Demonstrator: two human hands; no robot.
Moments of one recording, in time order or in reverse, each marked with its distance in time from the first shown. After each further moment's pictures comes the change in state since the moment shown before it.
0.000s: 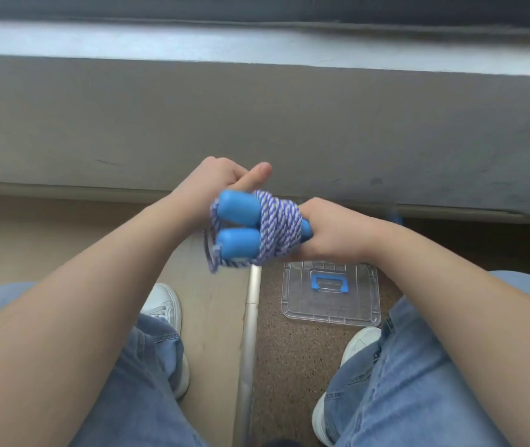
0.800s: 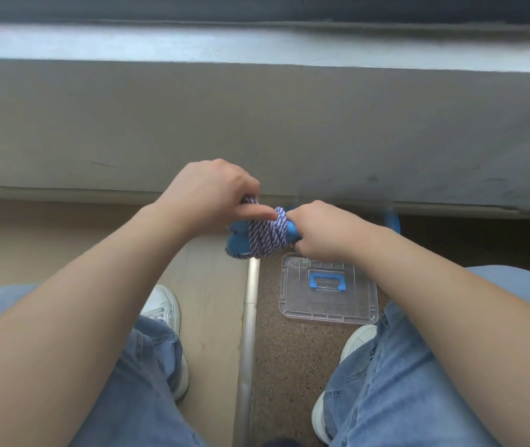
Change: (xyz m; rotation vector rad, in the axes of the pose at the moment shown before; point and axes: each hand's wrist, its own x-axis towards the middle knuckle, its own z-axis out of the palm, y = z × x) left_hand 0.004 -0.008 0.009 0.675 0.051 0.383; right_hand 0.021 0.026 0.011 -0.540 0.053 0.264
